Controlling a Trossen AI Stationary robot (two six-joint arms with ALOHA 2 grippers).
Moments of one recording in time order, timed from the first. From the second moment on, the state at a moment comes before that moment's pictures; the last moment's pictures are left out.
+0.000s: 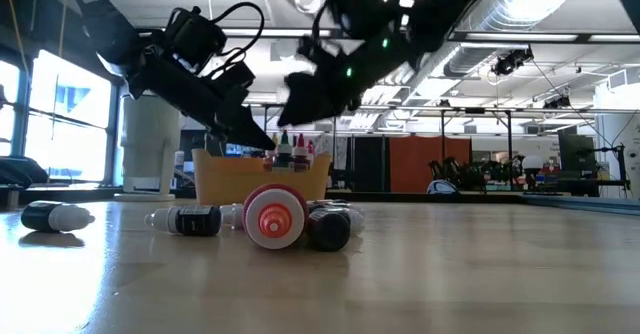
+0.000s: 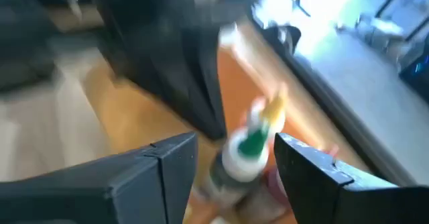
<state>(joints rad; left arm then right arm) 0.41 1.44 0.51 0.52 0.04 0.02 -0.16 1.90 1.17 0.27 0.29 -0.08</state>
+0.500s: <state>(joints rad) 0.40 1.44 0.72 0.01 0.17 0.00 -0.05 1.69 1.18 -0.10 0.29 -0.12</state>
